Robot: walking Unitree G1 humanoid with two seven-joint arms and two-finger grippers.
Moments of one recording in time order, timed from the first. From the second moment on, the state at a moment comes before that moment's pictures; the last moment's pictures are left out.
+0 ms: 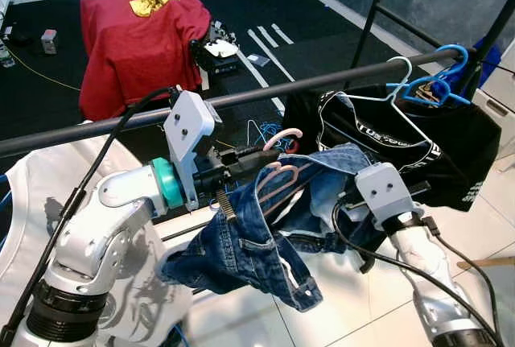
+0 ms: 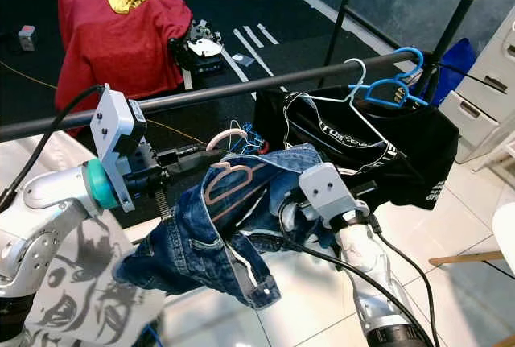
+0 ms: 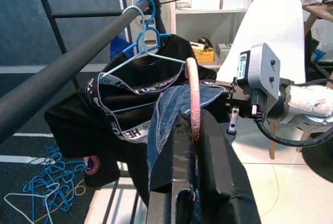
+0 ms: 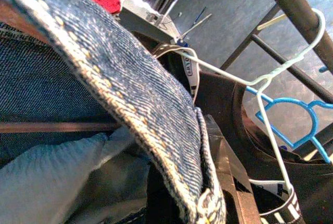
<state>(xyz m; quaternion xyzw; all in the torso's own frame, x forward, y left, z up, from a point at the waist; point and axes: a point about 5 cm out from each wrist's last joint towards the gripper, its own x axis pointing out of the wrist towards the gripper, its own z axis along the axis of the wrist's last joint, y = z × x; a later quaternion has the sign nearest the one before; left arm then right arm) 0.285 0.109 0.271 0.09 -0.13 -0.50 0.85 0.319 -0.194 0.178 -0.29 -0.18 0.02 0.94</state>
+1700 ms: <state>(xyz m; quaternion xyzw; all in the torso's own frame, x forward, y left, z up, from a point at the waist) 0.280 0.144 0.210 0.34 -0.10 -0.54 0.76 0.295 -0.247 0.163 -0.16 0.05 0.23 0.96</state>
